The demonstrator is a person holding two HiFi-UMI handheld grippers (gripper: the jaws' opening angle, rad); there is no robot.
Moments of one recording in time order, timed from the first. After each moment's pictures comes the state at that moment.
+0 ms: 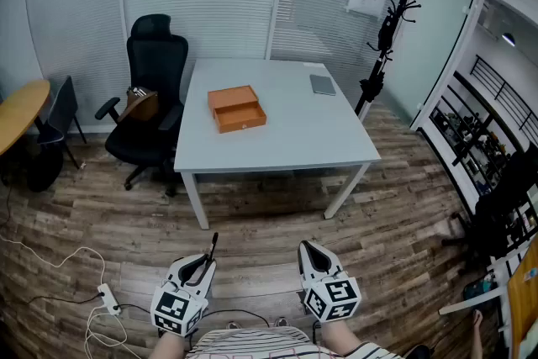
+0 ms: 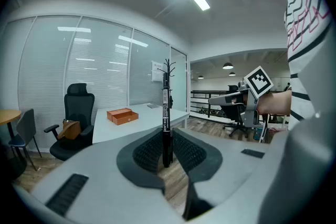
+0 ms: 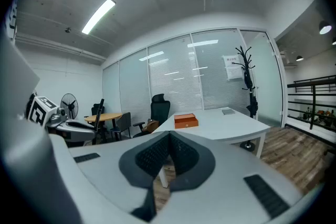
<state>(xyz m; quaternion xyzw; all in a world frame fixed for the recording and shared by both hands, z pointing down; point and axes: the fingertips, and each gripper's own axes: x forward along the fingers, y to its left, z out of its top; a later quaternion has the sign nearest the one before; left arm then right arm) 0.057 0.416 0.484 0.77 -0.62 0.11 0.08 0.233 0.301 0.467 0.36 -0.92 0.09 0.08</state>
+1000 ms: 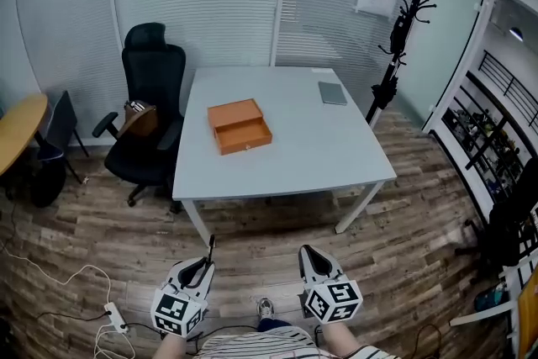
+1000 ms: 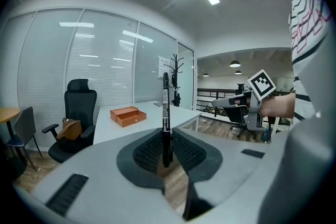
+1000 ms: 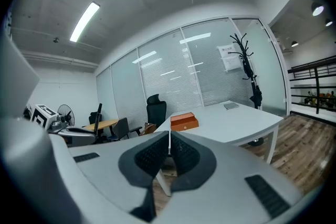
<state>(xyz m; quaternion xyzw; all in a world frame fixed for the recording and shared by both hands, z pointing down) -0.004 0.296 0.499 0.76 -0.63 0.12 0.10 0.183 0.176 0.491 0.36 -0.92 0.15 0.06</state>
